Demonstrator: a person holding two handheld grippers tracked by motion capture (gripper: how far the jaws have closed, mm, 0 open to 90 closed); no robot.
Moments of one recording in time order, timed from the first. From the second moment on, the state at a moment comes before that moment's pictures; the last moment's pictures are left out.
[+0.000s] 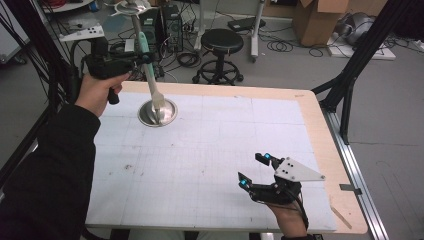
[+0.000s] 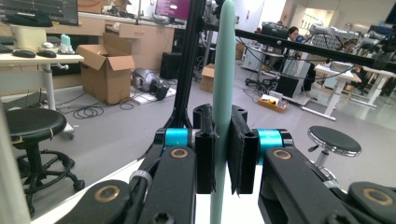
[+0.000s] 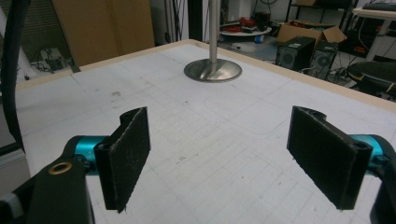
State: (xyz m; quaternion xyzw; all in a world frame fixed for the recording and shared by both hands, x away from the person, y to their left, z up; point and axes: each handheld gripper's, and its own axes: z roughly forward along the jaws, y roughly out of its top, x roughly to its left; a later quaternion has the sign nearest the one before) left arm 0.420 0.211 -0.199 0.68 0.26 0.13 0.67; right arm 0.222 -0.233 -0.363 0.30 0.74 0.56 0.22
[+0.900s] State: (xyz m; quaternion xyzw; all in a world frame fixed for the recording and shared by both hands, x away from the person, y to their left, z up) left arm 0.457 0.221 -0.185 0.68 0.28 0.14 0.66; right arm 0.221 -0.233 -0.364 0.30 0.74 0.56 0.21
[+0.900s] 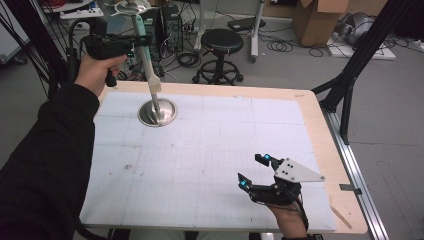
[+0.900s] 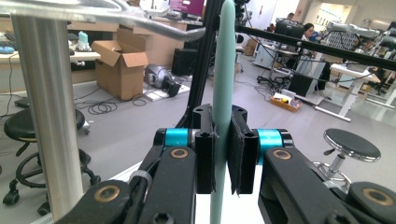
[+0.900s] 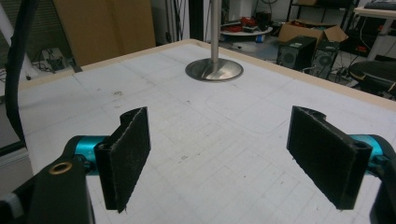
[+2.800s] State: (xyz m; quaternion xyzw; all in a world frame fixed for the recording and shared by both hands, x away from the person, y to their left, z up) left arm 0.265 0.215 -0.324 0.68 0.25 0.17 0.67; right arm 0.218 -0.255 -0.374 0.33 0.72 0.56 0.23
